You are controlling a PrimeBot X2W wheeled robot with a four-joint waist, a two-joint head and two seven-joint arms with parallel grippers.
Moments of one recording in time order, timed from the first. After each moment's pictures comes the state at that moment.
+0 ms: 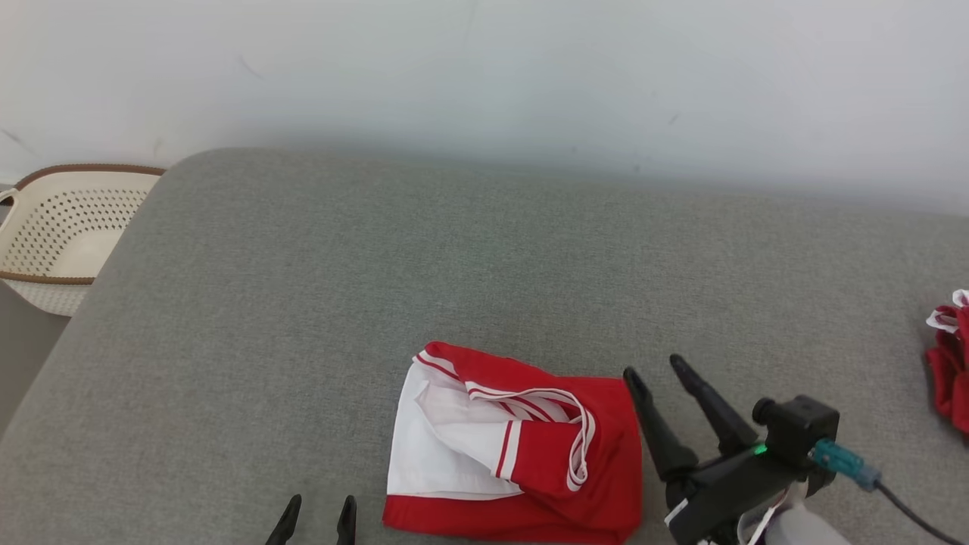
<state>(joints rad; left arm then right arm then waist) -0.02 0.05 -0.16 0.20 -0.20 -0.01 -0.26 -0.29 -0.35 0.64 0.26 0.62 0.13 -0.26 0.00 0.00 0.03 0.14</state>
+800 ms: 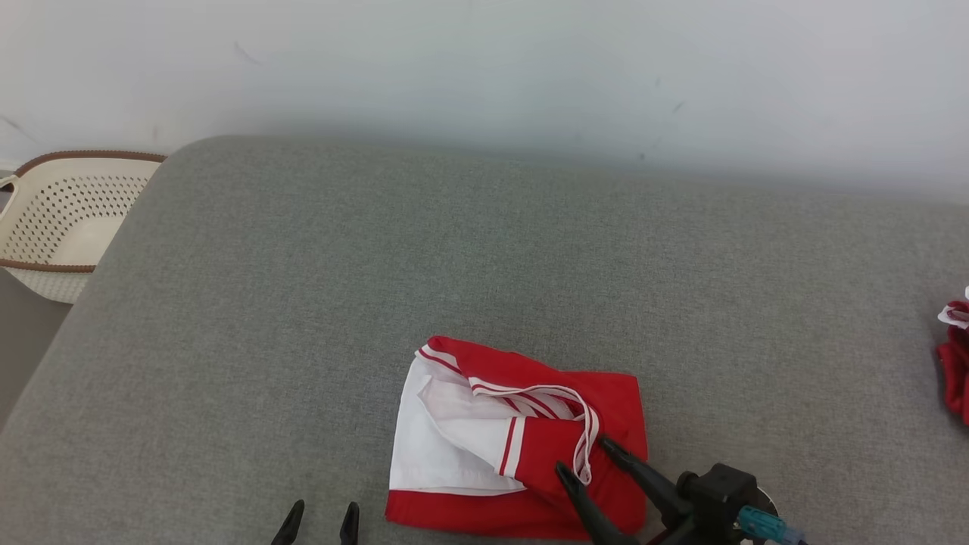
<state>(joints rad) -0.02 0.05 -0.16 0.22 -0.18 -0.03 -0.26 -0.21 -0.35 0.83 0.21 0.55 0.13 -0.25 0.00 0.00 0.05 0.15</state>
